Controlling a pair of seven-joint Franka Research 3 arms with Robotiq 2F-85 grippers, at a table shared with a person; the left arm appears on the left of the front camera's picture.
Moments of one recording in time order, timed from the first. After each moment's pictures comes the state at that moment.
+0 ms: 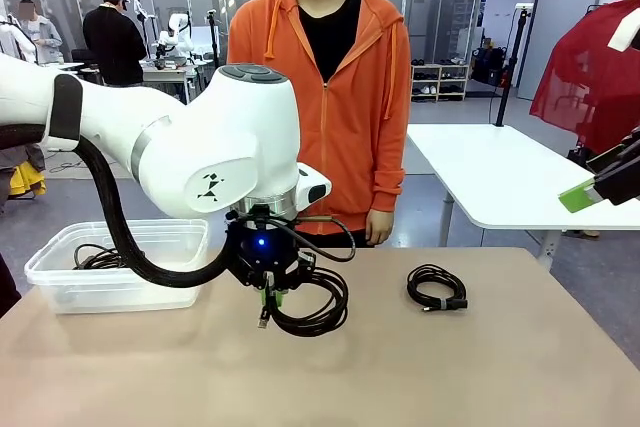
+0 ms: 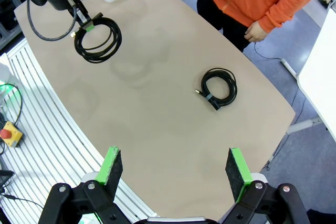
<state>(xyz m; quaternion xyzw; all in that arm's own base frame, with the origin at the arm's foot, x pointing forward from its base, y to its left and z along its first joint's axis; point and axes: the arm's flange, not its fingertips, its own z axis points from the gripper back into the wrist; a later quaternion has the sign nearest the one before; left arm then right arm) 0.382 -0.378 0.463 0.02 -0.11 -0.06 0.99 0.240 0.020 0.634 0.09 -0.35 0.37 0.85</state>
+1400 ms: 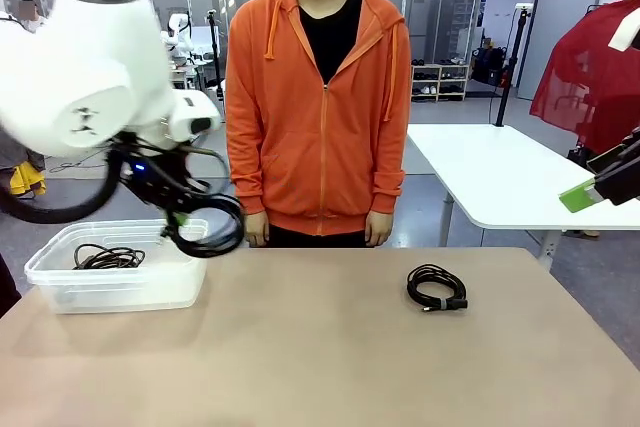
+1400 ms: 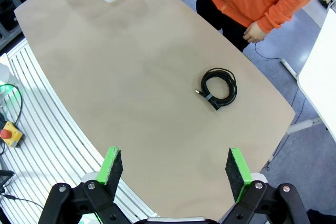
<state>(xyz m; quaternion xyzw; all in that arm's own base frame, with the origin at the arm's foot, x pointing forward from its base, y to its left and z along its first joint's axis) 0.430 -0.207 0.554 0.06 -0.22 -0.13 0.96 0.240 0.019 0.635 0.09 -0.35 0.37 0.85</state>
